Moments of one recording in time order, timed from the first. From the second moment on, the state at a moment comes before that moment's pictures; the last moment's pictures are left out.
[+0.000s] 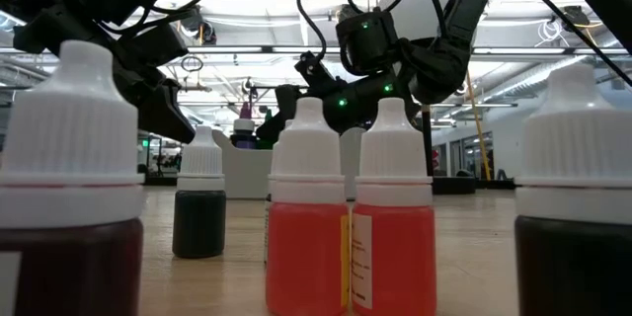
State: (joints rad) left arm -0.07 1.13 0.35 0.11 -0.29 0.04; right arm -0.12 2.11 0.99 0.85 0.19 0.05
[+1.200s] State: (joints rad) left arm -0.07 1.13 0.35 0.11 -0.29 0.04; right arm -0.12 1.98 0.99 0.79 0.15 -0.03
